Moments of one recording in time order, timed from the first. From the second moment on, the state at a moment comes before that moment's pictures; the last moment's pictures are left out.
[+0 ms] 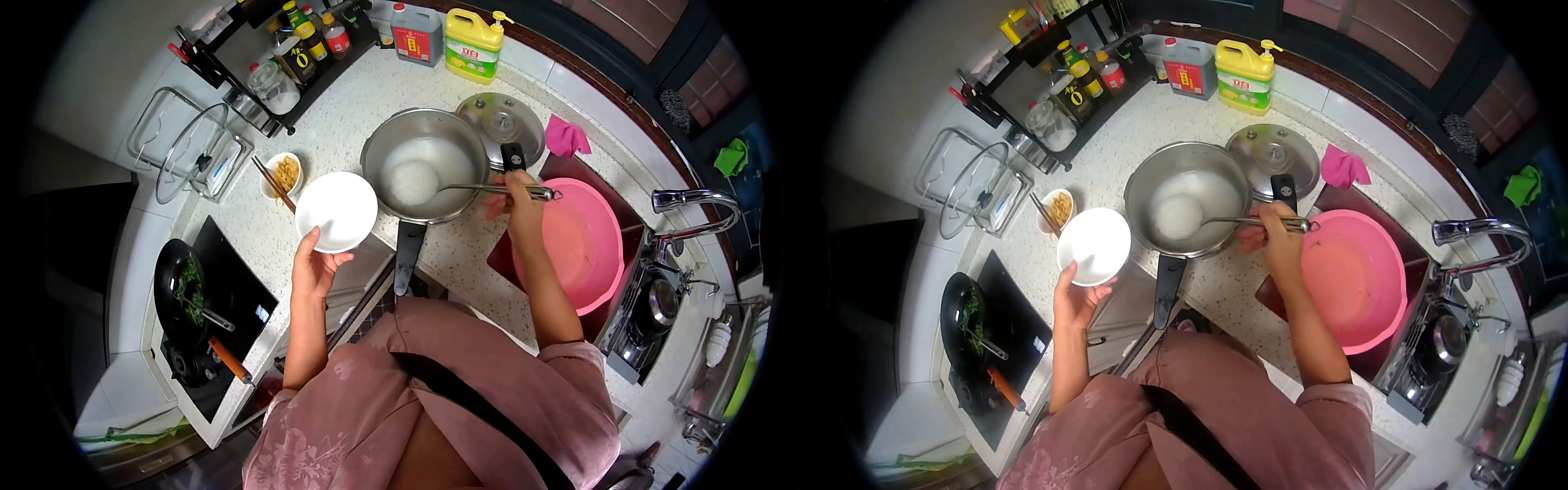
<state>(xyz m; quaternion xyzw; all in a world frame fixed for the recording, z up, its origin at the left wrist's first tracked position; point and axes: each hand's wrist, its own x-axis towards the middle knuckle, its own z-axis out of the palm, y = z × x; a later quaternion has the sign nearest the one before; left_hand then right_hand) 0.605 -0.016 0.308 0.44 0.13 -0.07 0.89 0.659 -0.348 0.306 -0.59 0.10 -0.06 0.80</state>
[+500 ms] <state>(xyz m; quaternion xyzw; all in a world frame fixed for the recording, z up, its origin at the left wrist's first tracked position) 0.649 -0.042 0.315 0.53 0.10 -0.11 0.84 0.652 -0.373 0.430 -0.60 0.01 -0.19 0.78</state>
